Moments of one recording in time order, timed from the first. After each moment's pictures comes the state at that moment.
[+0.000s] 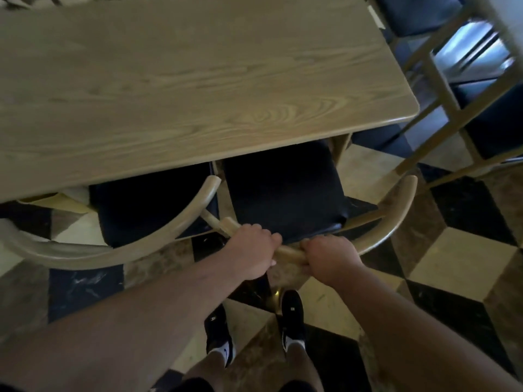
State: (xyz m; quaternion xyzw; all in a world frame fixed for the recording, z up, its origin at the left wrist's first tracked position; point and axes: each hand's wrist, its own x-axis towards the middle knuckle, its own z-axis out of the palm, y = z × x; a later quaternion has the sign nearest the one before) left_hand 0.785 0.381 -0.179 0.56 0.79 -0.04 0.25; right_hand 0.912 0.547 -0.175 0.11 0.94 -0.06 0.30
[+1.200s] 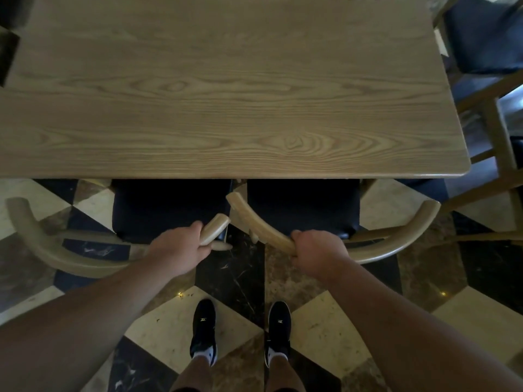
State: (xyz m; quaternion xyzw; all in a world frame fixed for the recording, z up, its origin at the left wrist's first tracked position) left_hand 0.687 0.285 -0.184 0.16 0.93 0.00 0.32; right_hand 0.798 0.584 -0.188 0.05 0.95 -0.10 0.28
